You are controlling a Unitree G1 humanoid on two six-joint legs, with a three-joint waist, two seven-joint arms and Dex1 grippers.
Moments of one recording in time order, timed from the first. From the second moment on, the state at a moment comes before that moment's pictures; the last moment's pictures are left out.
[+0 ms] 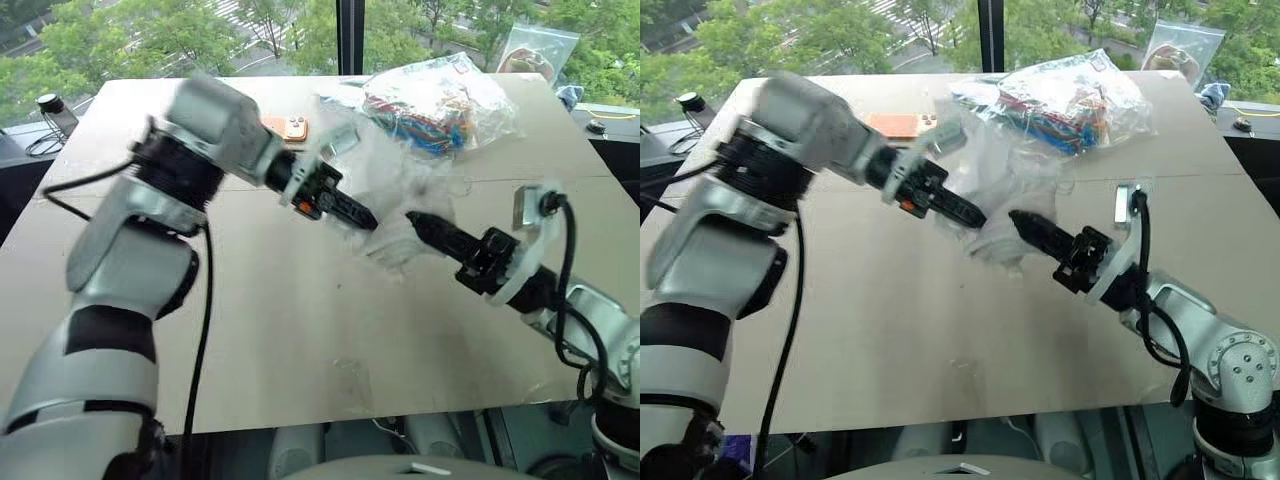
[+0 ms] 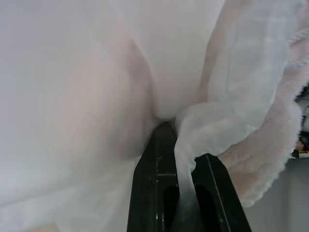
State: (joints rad) left arm -1.40 0.58 -0.67 0.60 -0.72 1.48 -1.31; right arm -0.16 -0.49 -0.13 -0.60 1.93 0.80 -0.28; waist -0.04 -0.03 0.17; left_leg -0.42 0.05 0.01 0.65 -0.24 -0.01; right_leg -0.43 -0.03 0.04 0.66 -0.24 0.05
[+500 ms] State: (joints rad) left arm -1.23 0.35 -0.38 0.88 -0.42 0.95 -1.11; right arm -0.23 -0.41 0.10 -0.30 1.19 0.69 -0.04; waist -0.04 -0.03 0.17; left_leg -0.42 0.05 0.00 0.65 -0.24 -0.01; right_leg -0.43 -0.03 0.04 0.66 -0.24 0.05
